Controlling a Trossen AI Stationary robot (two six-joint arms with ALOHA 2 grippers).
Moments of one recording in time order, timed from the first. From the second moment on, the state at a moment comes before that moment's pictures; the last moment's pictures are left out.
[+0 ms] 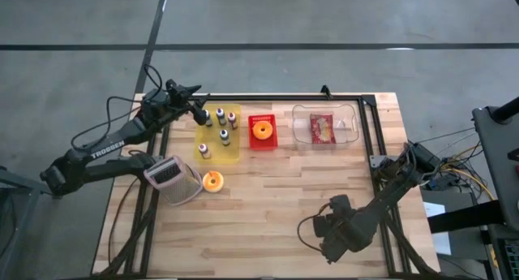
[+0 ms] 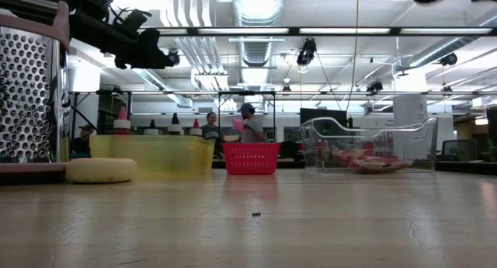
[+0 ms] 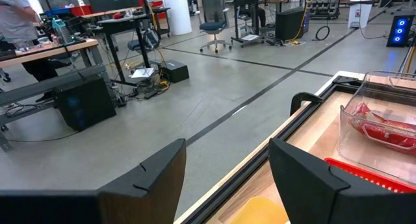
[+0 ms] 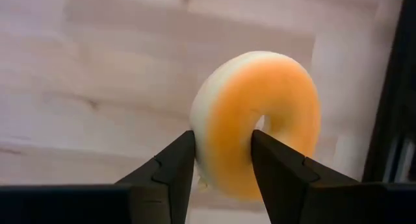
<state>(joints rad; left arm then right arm) 0.74 0.85 0.52 0.18 -0.05 0.13 0.78 1.80 1.38 -1.37 0.13 2.21</state>
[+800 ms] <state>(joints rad) 0.74 0.85 0.52 0.18 -0.05 0.13 0.57 1.80 1.41 -1.47 0.98 2.02</state>
